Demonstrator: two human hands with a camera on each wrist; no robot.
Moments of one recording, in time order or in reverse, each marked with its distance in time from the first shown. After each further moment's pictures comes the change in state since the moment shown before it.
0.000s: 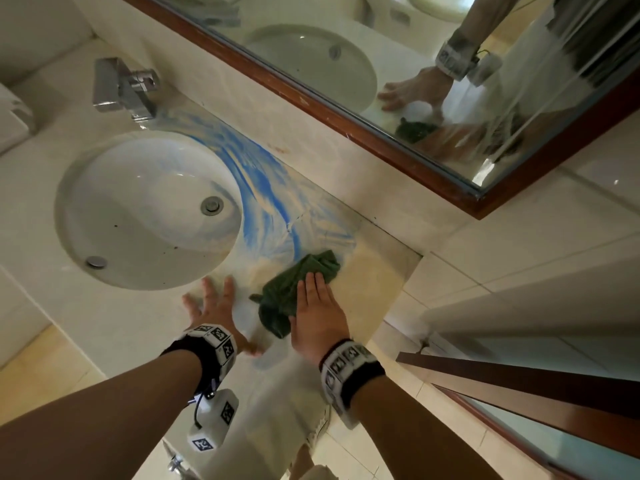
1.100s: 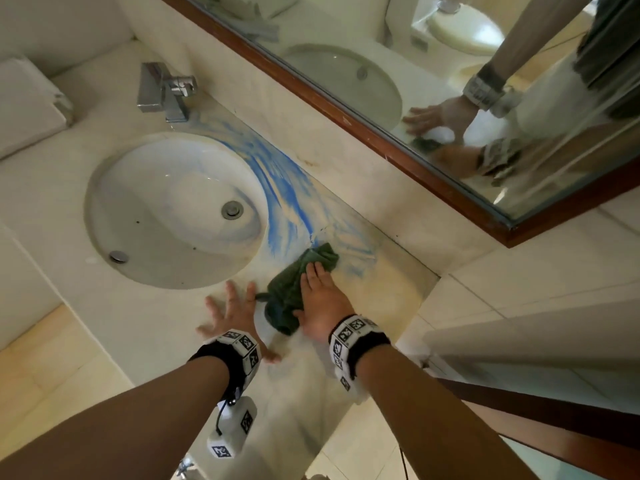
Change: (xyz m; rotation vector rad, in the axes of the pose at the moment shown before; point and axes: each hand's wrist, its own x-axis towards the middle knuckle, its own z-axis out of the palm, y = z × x) left_hand 0.003 -0.002 0.000 0.021 -0.024 -0.001; right_hand 0.041 -0.013 -0.033 -0.113 -0.007 -0.141
